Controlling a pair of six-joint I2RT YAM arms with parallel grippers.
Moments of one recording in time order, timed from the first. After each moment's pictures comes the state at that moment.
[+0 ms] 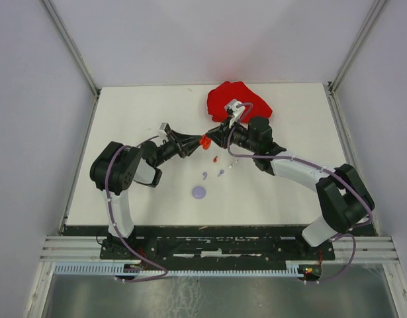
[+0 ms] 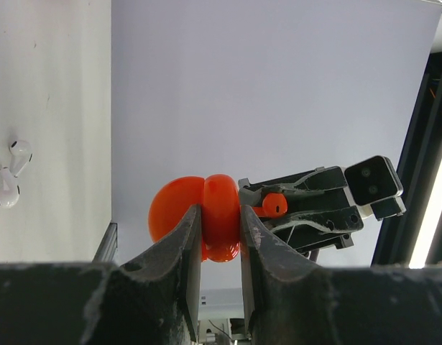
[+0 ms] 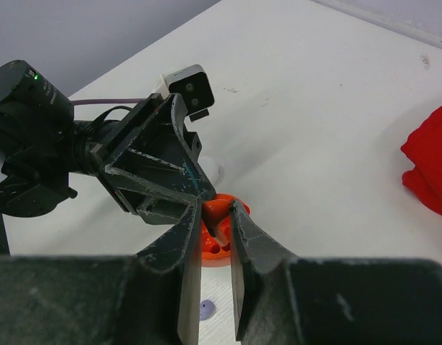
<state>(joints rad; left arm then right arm) -0.30 1.99 0.62 1.53 0.66 -1.83 0.57 1.57 0.92 0.53 -0.39 0.17</state>
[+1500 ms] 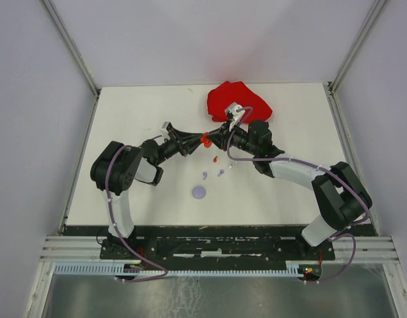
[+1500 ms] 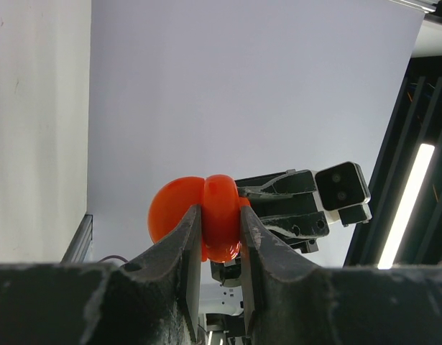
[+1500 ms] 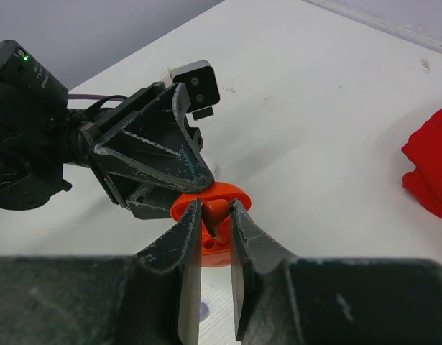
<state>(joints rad) -0.31 1.99 0.65 1.53 0.67 -1.92 0.57 1.59 0.87 0.64 -0.41 0.15</state>
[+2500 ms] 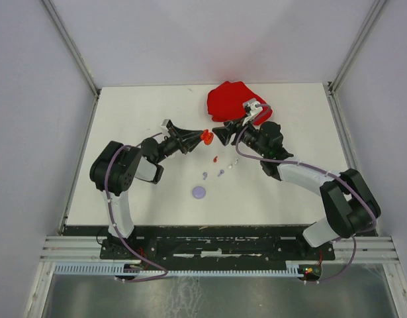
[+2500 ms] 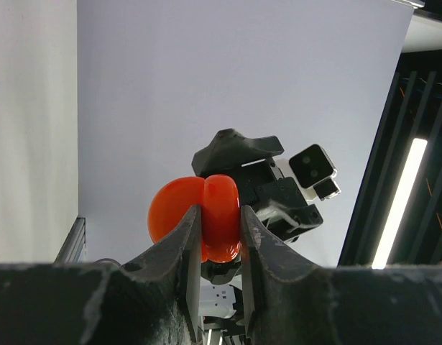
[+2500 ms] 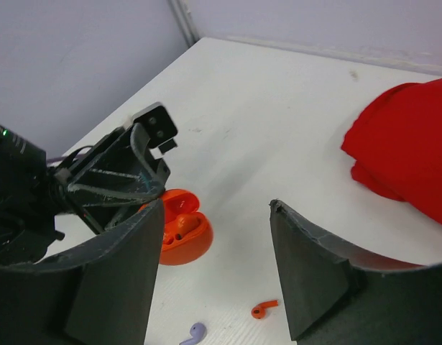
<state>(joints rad) -0.31 1.98 0.67 1.53 0.66 -1.94 0.53 1.54 0.81 0.73 -0.30 0.30</state>
